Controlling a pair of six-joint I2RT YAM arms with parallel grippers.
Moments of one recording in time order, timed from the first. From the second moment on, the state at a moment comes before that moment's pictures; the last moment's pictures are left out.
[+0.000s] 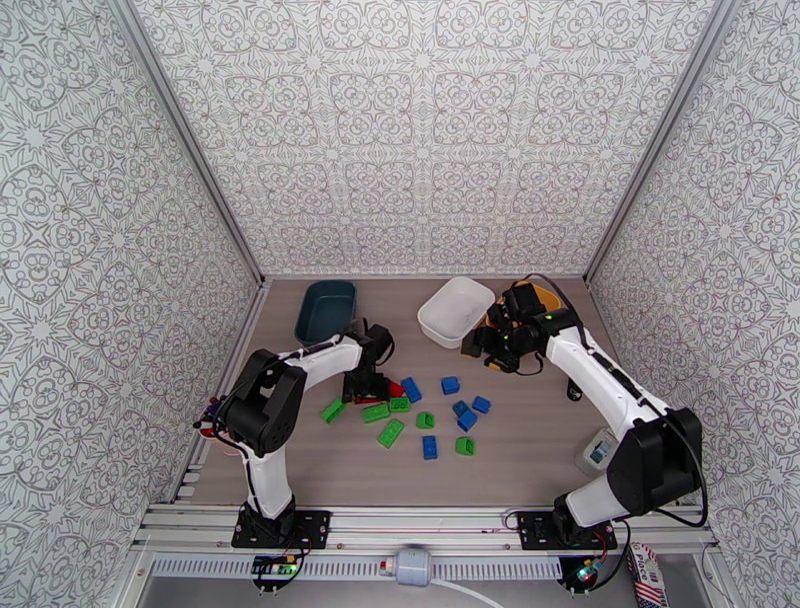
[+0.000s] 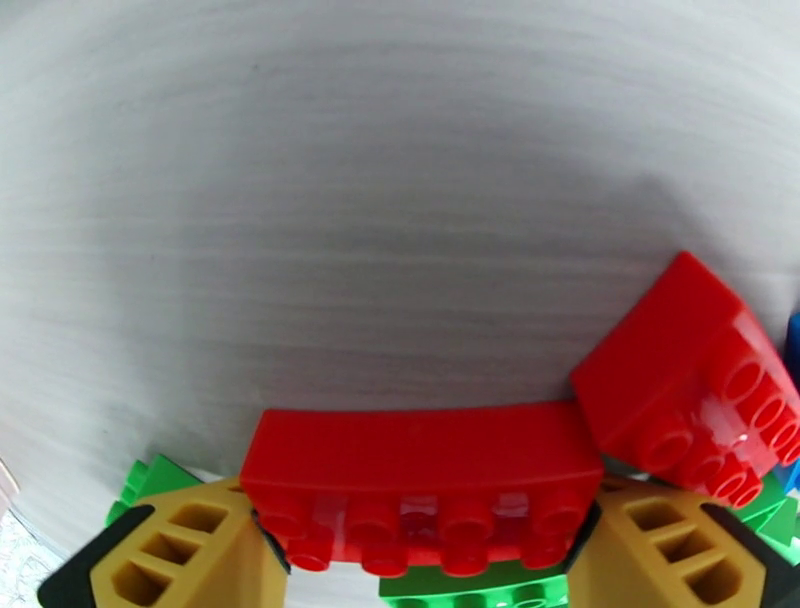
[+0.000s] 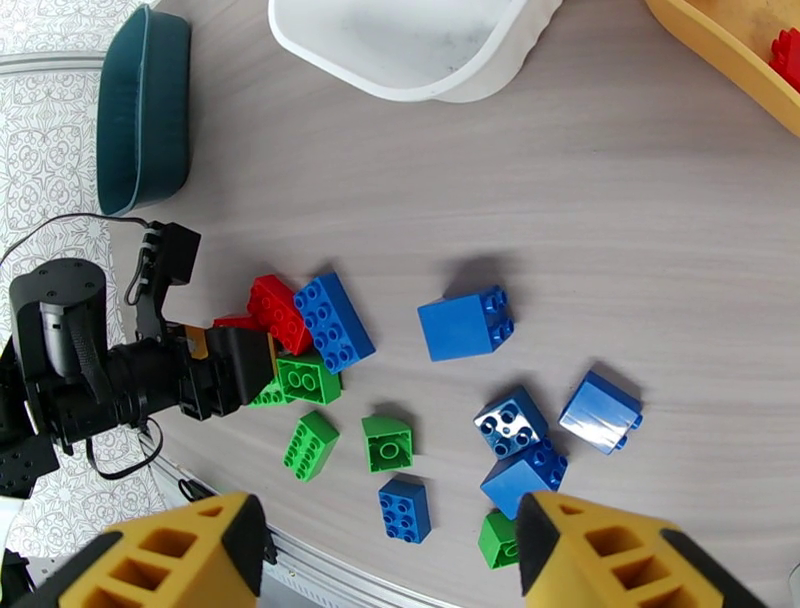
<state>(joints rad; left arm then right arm) -0.50 1.91 1.25 -0.91 0.01 -0.58 0.32 1.52 1.33 -0.91 -0.43 0.59</state>
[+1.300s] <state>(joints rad) -0.76 1.34 1.25 -0.55 0.03 -0.13 0.30 1.64 1.58 -0.95 -0.88 0.50</state>
